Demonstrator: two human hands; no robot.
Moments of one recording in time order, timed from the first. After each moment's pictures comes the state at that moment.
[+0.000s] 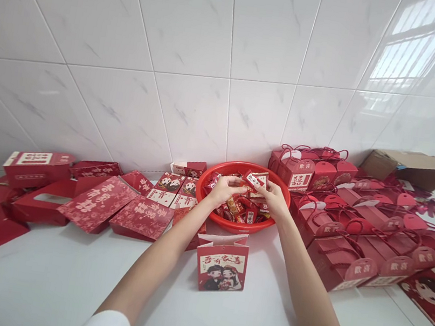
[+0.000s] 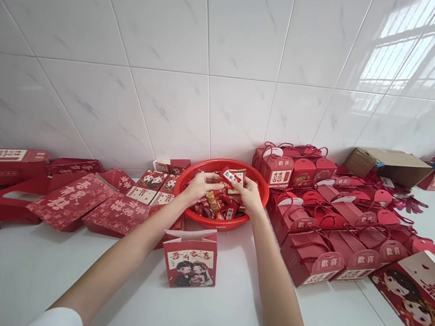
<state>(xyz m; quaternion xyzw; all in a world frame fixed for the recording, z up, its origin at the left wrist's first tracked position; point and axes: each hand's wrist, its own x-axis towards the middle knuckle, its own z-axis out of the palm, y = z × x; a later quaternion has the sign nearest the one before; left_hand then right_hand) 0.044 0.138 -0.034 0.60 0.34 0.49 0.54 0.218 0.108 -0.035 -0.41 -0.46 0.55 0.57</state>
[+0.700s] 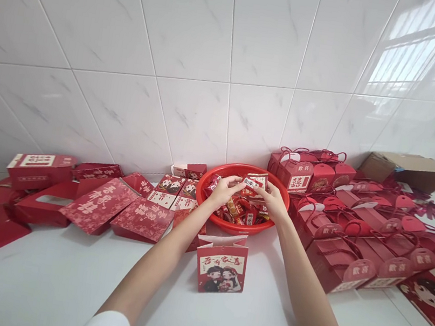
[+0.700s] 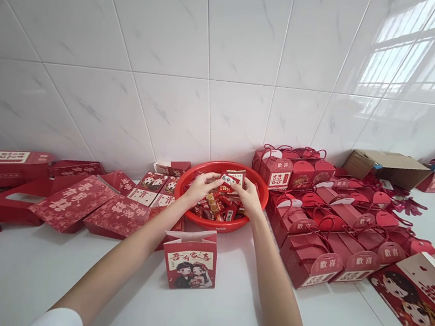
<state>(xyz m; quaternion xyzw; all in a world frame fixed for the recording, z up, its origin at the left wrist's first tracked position) 0.046 0.141 -0.037 0.59 0.38 0.51 0.49 0.218 0.104 -0.033 -0.40 -0.48 0.54 0.56</state>
